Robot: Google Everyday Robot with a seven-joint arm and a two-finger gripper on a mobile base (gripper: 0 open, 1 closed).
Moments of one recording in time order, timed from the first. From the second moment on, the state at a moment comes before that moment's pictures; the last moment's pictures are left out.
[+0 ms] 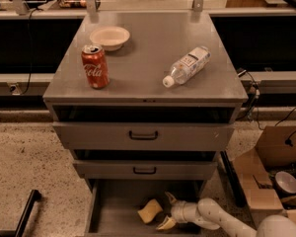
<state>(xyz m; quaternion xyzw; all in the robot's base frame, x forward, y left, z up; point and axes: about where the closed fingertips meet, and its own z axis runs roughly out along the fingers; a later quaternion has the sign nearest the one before) 0.509 -0.075 0.127 -0.51 0.72 0.27 0.38</state>
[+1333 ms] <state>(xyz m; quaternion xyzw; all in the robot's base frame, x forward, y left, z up) 0.515 -0.054 0.112 -0.52 0.70 0.29 0.39</state>
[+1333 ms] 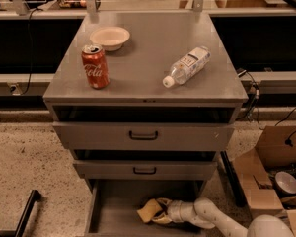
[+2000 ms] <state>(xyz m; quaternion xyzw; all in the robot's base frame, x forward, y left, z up) 0.517 -0.042 0.125 -0.55 0.67 0.30 0.40</state>
